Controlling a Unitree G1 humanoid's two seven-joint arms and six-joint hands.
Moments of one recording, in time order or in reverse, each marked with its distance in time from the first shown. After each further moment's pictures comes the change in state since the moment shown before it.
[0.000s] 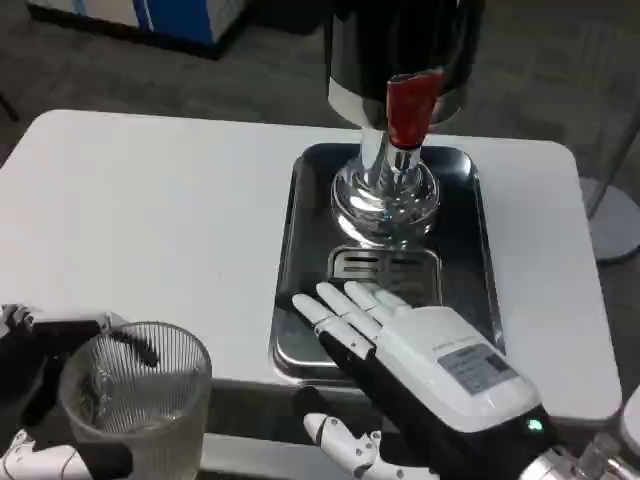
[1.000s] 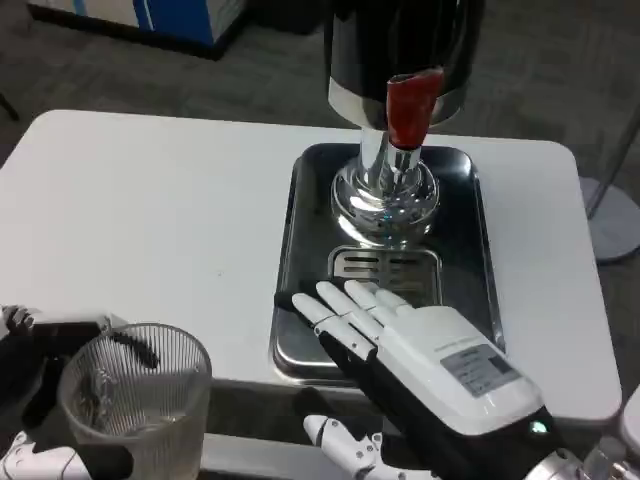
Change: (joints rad) left arm 0.004 0.000 0.000 -0.003 -0.001 0.000 0.000; right arm 0.015 0.000 -0.002 -0.028 0.000 0.002 0.005
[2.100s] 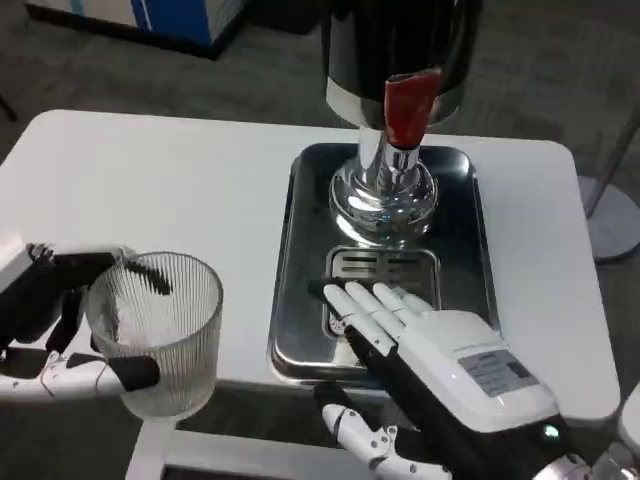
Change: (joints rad) left arm -0.229 -0.029 -0.068 0.127 0.138 0.065 0.111; right arm 0.034 0.040 -0.003 -0.009 -0.053 0.076 0.000
